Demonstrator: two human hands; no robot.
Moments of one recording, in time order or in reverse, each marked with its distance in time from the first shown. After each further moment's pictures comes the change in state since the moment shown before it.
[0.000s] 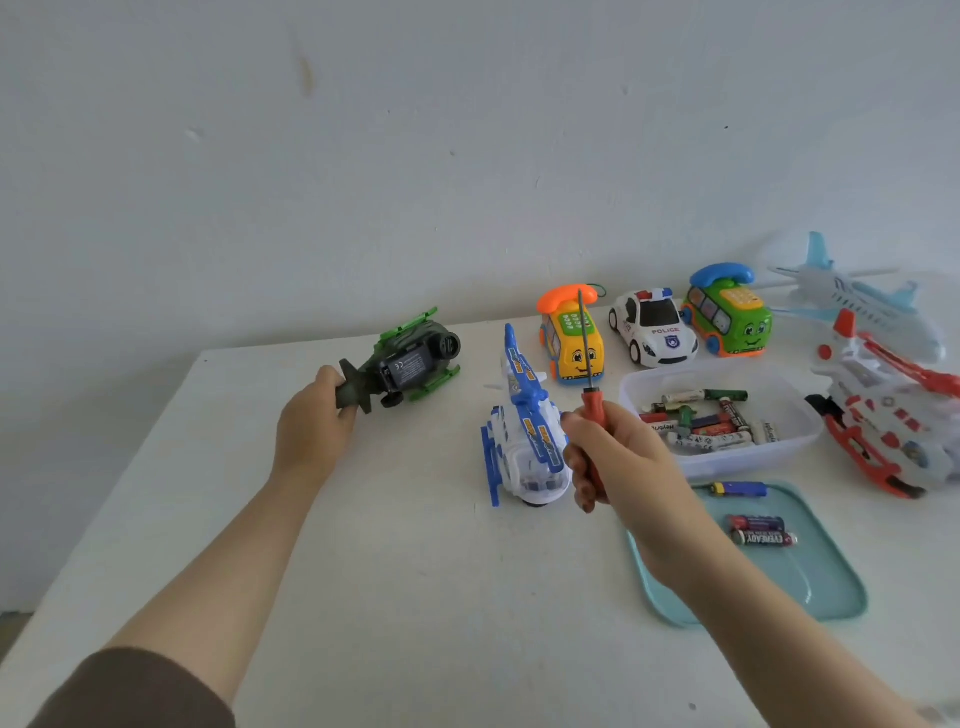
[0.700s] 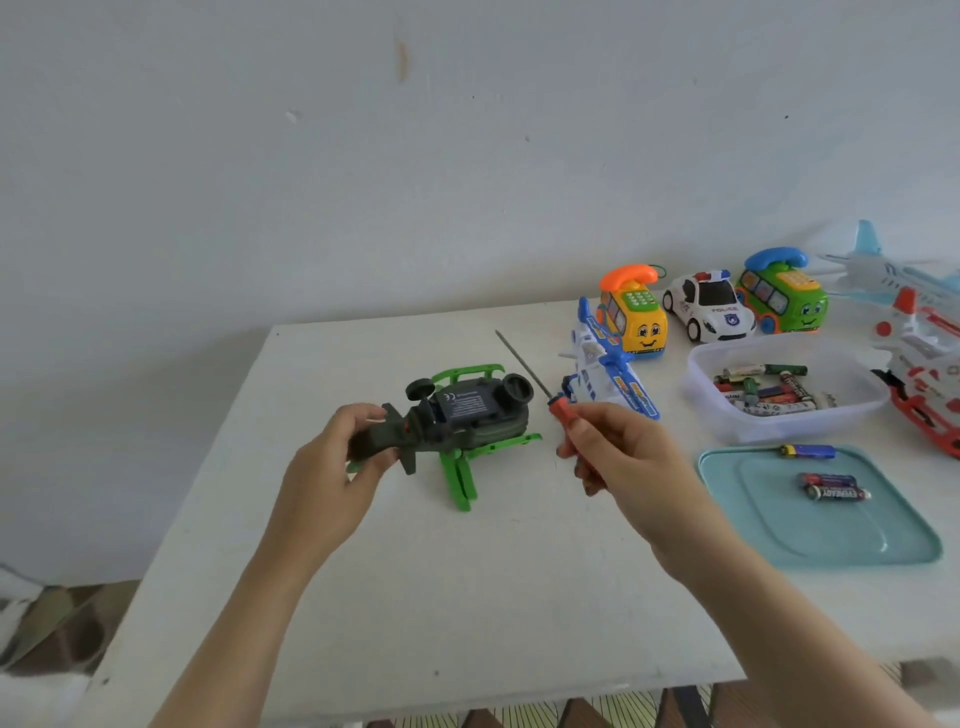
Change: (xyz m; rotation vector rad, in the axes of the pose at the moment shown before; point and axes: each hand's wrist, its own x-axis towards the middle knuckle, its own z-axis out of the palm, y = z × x) left_hand -0.107 -0.031 -0.099 -0.341 -0.137 0.012; right_hand -0.042 0.018 0.077 -0.088 -0.015 -0.112
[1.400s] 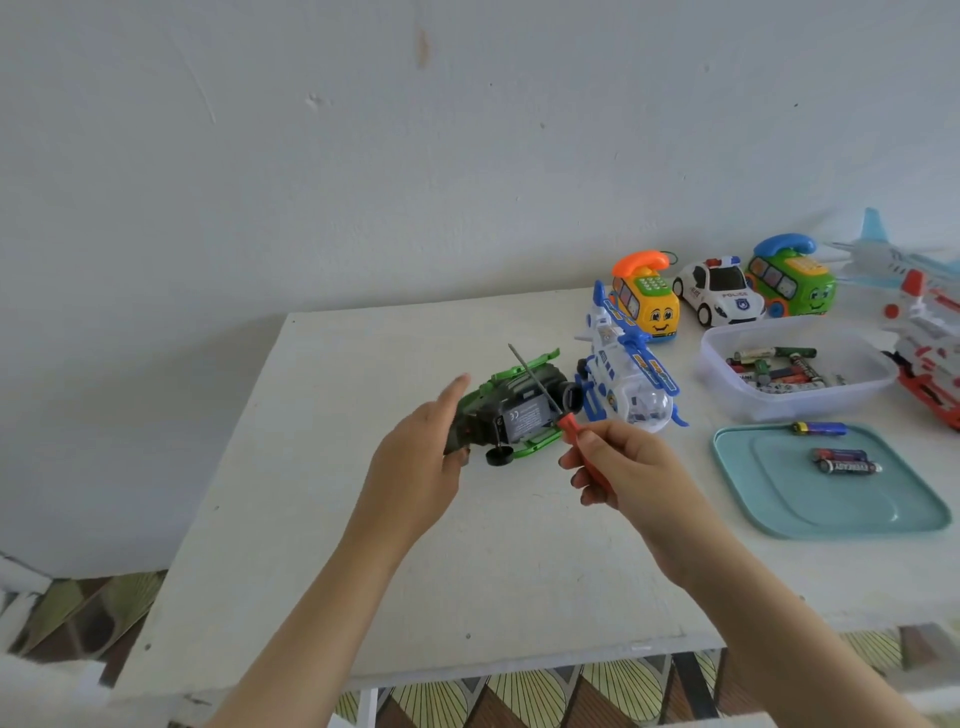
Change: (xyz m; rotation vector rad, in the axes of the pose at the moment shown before) left_hand -0.006 0.015 0.034 0.233 -0.125 0.212; right_hand -0.016 0.020 0.020 0.051 -0.013 0.142
